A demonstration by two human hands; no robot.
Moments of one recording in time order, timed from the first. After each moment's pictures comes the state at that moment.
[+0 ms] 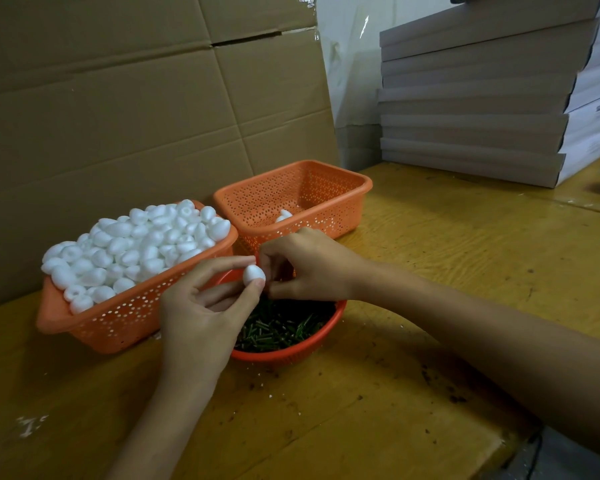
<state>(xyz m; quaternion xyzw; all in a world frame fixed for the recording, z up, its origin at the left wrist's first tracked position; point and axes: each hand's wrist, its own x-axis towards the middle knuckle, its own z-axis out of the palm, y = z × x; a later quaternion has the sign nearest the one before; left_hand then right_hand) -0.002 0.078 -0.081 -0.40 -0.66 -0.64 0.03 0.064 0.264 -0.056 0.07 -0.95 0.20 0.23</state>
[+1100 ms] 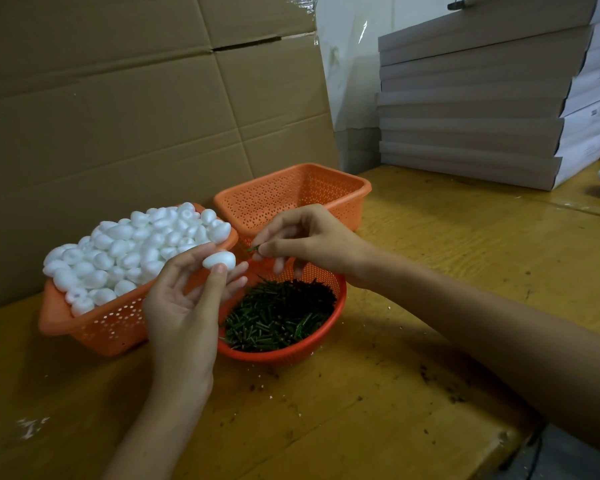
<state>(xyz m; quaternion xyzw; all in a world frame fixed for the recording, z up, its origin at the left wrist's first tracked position) -0.011 0.080 -0.084 -0.32 -0.55 -0.77 0.00 0.064 0.279 -0.049 0.05 -0.78 0.59 0.20</state>
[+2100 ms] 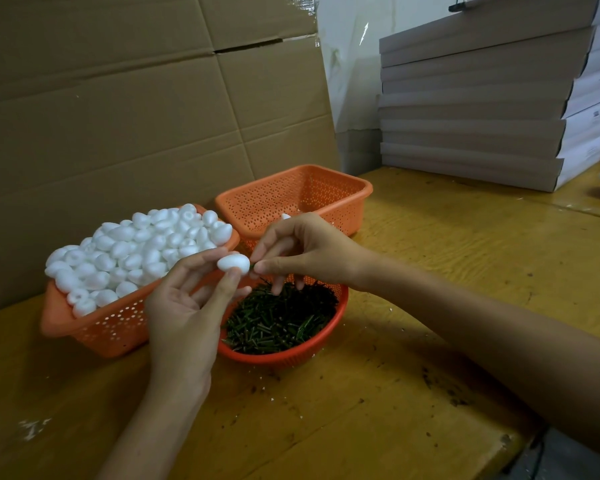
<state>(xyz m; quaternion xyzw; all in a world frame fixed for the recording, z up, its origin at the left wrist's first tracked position) -0.013 0.076 -0.079 -0.34 -0.56 -0.75 -0.02 0.063 0.274 -0.052 0.10 -0.81 0.55 0.17</state>
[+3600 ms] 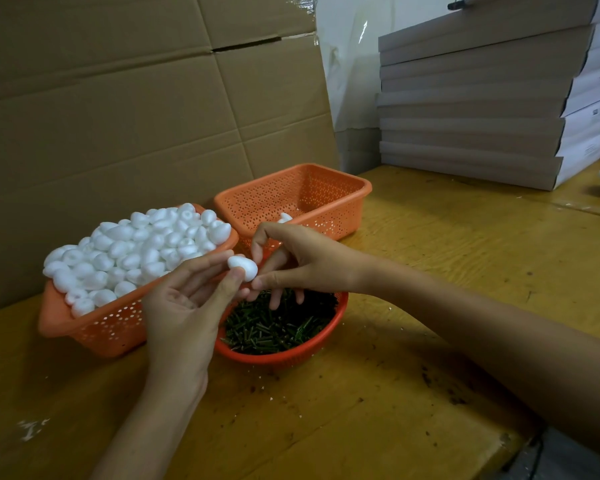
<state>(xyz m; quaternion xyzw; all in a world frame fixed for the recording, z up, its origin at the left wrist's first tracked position) -0.012 0.076 -0.076 -0.33 -0.57 -0.75 -0.03 0.064 0.268 -0.053 0.14 -0.85 0.49 0.12</state>
